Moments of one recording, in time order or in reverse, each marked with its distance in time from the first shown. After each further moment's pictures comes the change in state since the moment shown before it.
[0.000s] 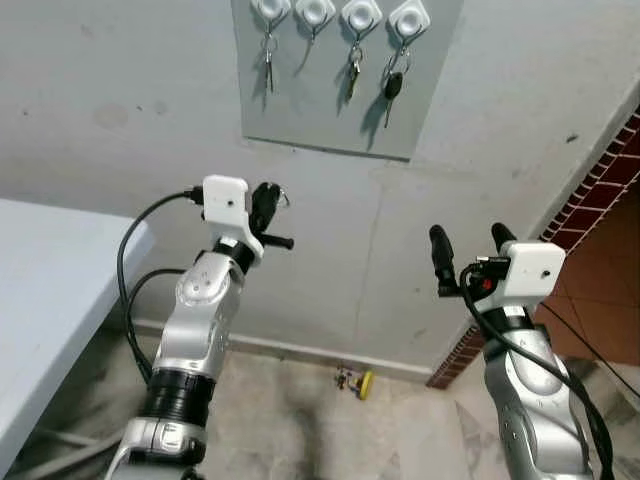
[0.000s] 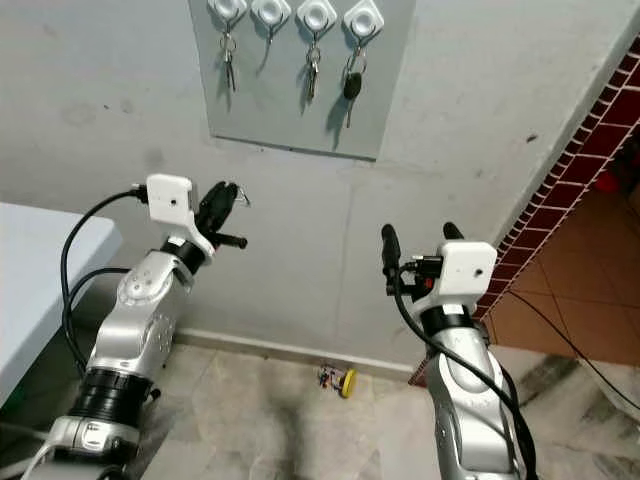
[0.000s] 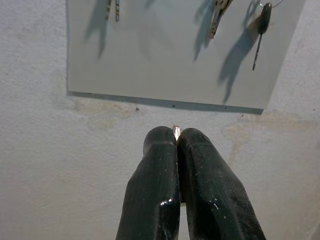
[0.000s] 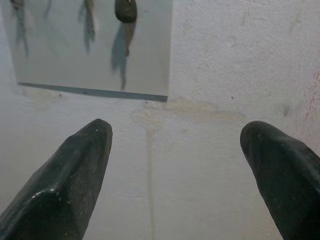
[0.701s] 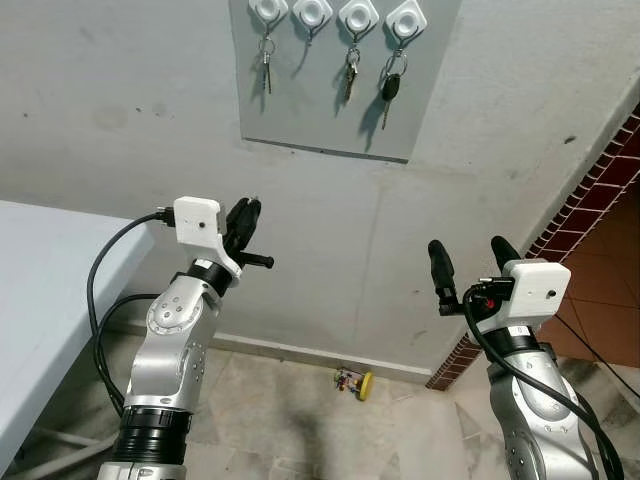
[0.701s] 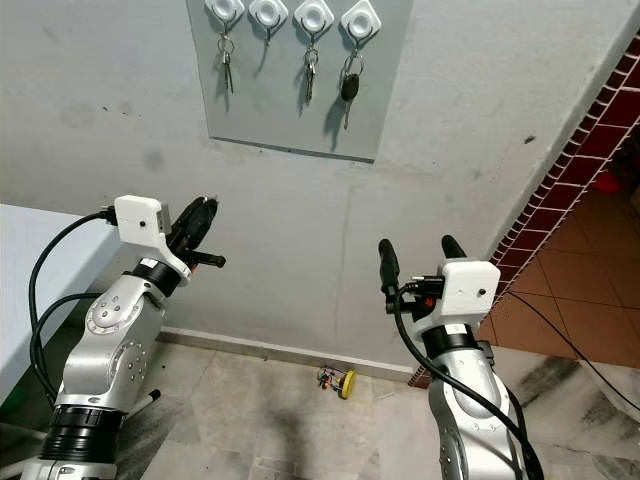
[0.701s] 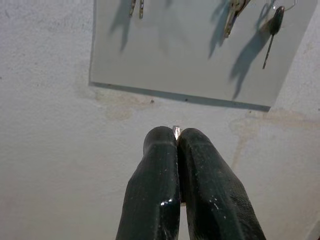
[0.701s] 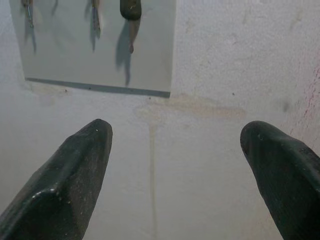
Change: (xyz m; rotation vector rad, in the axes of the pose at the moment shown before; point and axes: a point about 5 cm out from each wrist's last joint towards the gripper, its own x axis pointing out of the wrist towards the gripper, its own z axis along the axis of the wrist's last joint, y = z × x) left arm -0.020 0.015 -0.002 -0.042 0.029 0.027; right arm -0.009 -0.001 -0.003 -0.008 0.021 0.007
